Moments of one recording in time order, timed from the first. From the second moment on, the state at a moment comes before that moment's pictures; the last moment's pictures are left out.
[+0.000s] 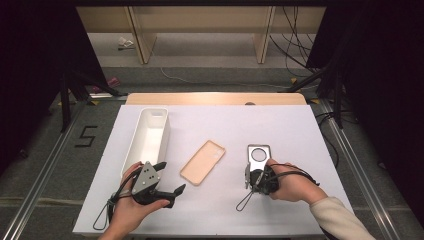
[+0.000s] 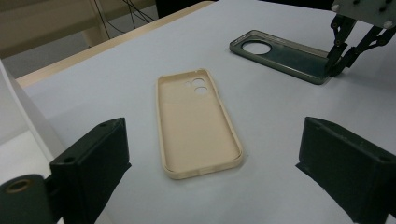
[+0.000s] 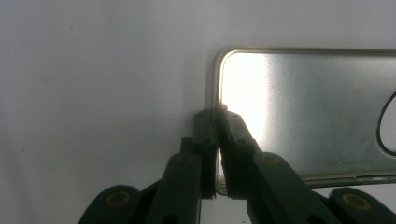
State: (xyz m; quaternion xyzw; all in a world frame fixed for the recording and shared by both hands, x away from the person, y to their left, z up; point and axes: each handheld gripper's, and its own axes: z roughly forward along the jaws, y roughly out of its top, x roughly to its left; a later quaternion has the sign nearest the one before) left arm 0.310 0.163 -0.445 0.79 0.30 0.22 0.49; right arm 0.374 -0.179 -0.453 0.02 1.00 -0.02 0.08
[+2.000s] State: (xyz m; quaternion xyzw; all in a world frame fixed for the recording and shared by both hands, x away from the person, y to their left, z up) left arm 0.327 0.136 -0.427 0.79 0.30 0.21 0.50; right arm 0.369 -0.200 -0.421 0.07 0.98 0.14 0.11
